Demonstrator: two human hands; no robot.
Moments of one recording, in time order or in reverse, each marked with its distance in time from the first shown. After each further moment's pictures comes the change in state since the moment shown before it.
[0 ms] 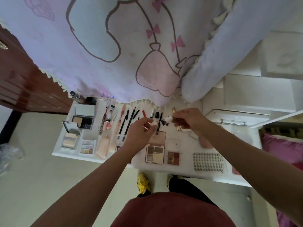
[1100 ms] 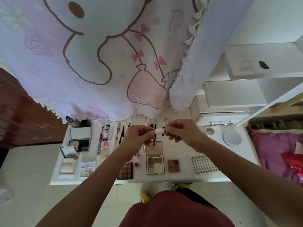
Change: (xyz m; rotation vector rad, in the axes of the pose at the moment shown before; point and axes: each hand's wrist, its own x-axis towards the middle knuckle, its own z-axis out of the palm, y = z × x) left_hand -0.007 0.033 -0.037 -0.492 -0.271 0.003; right_hand -0.070 -0.001 0.021 -0.002 0.052 -0.284
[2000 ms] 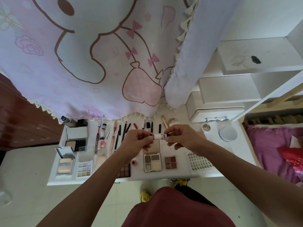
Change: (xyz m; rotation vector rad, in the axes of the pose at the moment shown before) left_hand -0.008 -0.011 0.010 0.114 -0.050 -0.054; right_hand -0.017 0.017 -0.008 -0.045 -0.101 0.142
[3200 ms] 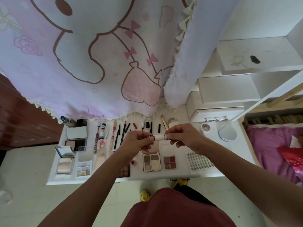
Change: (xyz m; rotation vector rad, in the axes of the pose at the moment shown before) left_hand 0.003 -0.006 0.002 -0.097 -0.034 -0.038; right_hand 0.001 0.001 -0.008 0.040 0.052 0.024
